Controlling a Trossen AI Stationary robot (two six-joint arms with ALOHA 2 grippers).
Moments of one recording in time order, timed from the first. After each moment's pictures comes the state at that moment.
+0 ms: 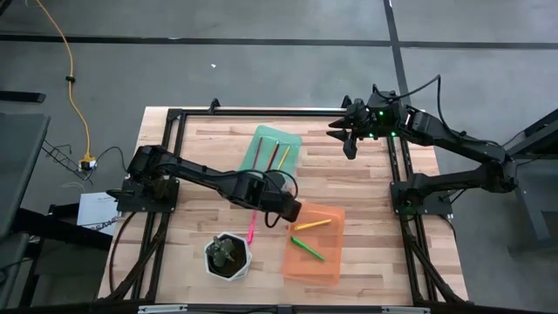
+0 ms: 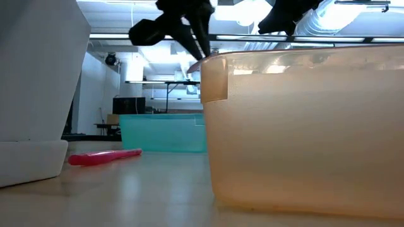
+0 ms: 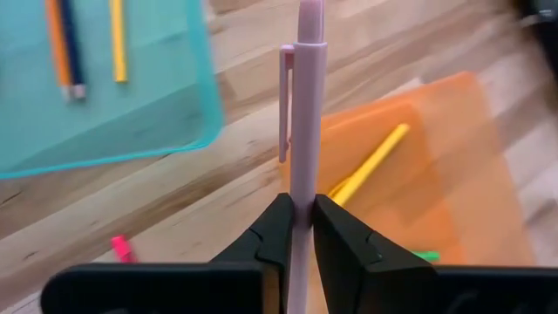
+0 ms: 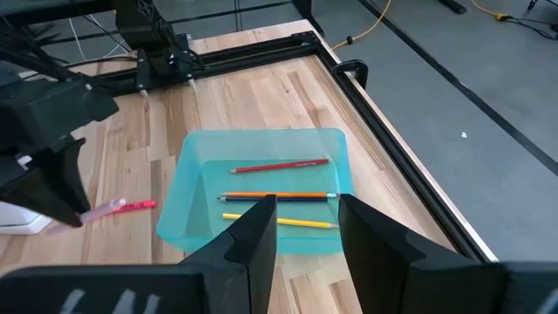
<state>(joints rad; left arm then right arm) -0.12 1.87 1.61 -0.88 -0.32 -1.28 -0.43 1.06 1.10 -0.53 -0.16 -0.04</state>
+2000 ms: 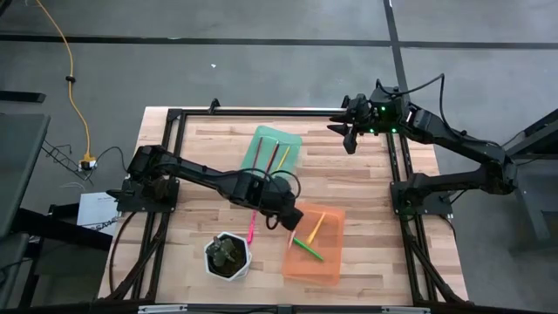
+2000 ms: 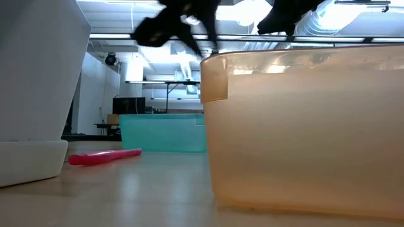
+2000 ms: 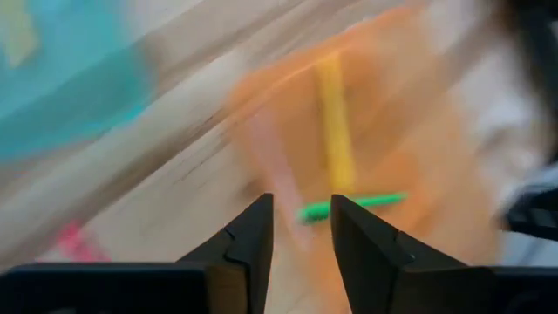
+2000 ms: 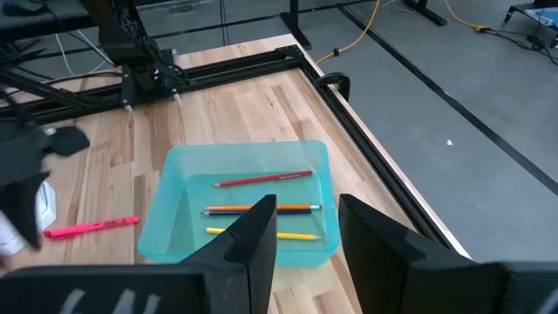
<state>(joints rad) -0.12 1.87 1.61 -0.80 -0.16 -1.14 -0.48 1.06 1.10 -0.50 -0.17 -0.05</state>
